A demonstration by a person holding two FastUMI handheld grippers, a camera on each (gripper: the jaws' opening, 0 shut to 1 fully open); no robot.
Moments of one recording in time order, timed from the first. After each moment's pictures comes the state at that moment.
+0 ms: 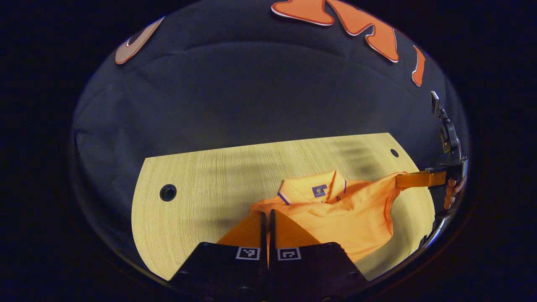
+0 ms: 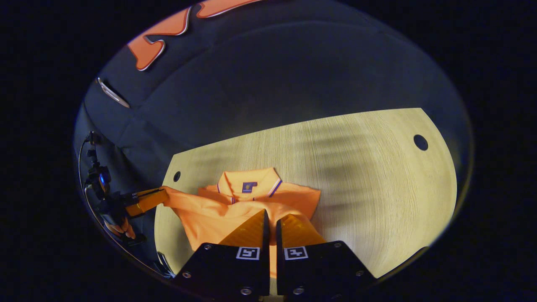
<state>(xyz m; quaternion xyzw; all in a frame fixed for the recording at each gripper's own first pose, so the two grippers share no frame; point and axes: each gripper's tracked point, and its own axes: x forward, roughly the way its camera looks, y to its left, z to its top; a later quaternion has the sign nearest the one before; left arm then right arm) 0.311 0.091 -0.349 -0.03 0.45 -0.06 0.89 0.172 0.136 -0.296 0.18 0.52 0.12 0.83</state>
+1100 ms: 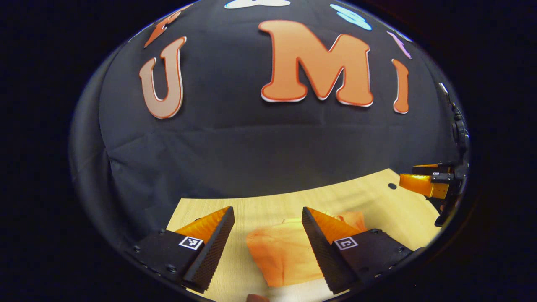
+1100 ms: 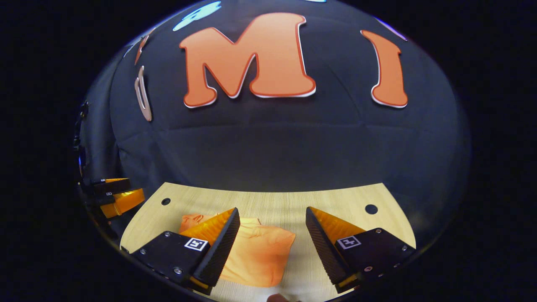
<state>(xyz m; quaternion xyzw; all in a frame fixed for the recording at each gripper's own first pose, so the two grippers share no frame) 0.257 0.081 -0.193 0.01 0.25 0.00 0.97 0.158 0.069 -0.148 0.07 0.27 0.07 0.96</state>
